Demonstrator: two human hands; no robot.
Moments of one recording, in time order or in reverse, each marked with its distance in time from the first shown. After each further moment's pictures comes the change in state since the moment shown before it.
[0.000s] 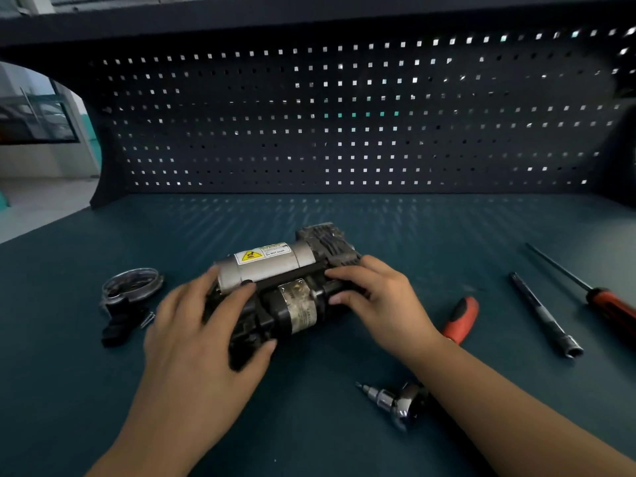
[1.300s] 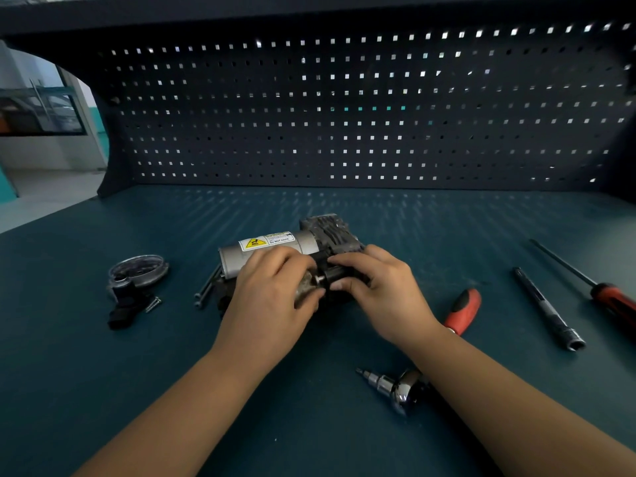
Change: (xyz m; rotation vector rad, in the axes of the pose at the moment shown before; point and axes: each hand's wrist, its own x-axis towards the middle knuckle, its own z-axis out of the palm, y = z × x) left_hand 0.037 0.030 0.039 -0.113 0.025 0.159; right_hand 0.001 -0.001 0.002 -0.033 0.007 0.037
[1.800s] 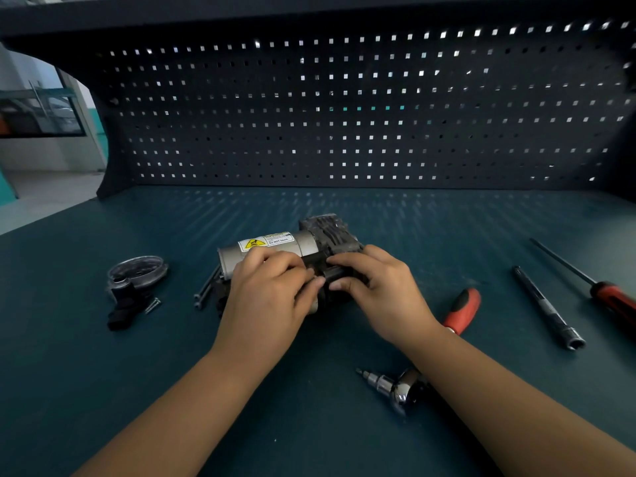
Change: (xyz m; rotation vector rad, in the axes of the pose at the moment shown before) left_hand 0.001 0.000 0.000 0.017 0.081 0.079; right_hand -0.001 0.000 0.001 -0.010 -0.001 0.006
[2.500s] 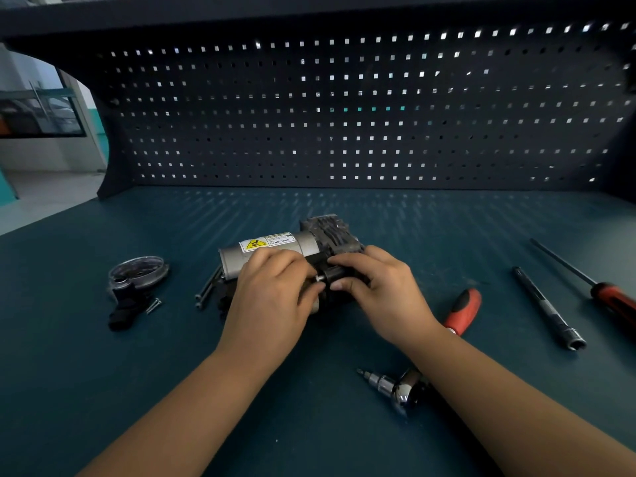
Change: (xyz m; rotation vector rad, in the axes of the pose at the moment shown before) left_hand 0.001 0.000 0.002 -0.011 -0.011 -0.018; right_hand 0.000 0.001 0.001 -0.014 0.008 -0.010
